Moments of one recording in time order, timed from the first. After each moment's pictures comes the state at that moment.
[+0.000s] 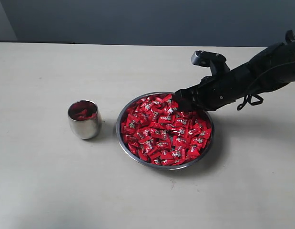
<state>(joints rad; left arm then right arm) 0.12 0.00 0.00 0.05 0.29 -0.02 0.38 1.95 -1.02 1.13 0.50 -1.00</state>
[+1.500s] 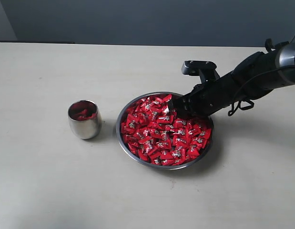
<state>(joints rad) 0.12 0.00 0.00 0.05 0.29 -0.02 0.45 2.00 -1.03 1.09 0.37 -0.96</state>
